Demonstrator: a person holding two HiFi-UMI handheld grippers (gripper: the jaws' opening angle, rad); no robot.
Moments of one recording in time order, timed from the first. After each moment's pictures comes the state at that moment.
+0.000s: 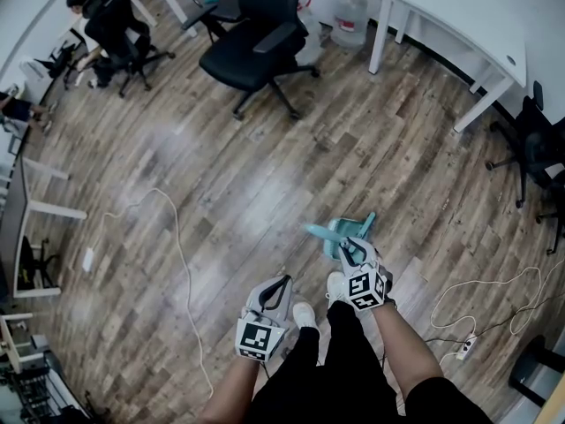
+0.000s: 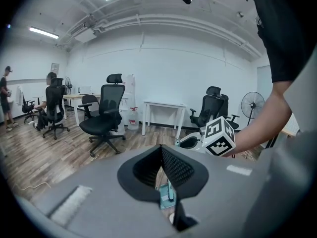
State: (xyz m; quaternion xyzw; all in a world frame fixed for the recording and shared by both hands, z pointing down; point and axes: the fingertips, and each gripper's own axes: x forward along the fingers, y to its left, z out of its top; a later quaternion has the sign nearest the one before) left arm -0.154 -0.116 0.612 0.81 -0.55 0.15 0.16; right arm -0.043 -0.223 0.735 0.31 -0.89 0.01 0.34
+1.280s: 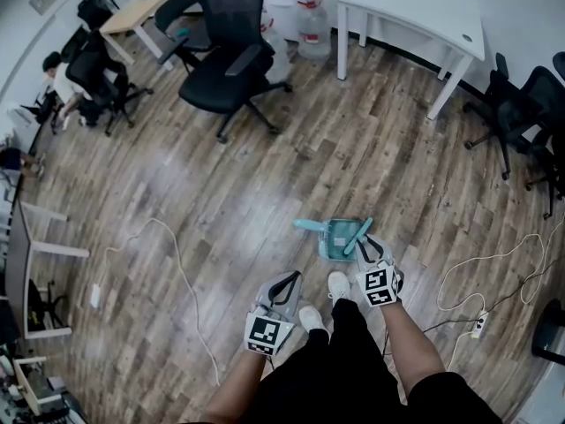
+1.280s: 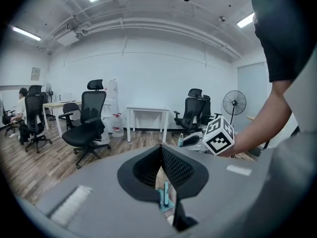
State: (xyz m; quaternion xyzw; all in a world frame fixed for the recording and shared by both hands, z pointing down) left arm -0.108 -0.109 0.584 0.86 -0.47 0.14 0.11; right arm 0.045 -0.208 0.703 0.44 -0.84 0.05 0.30
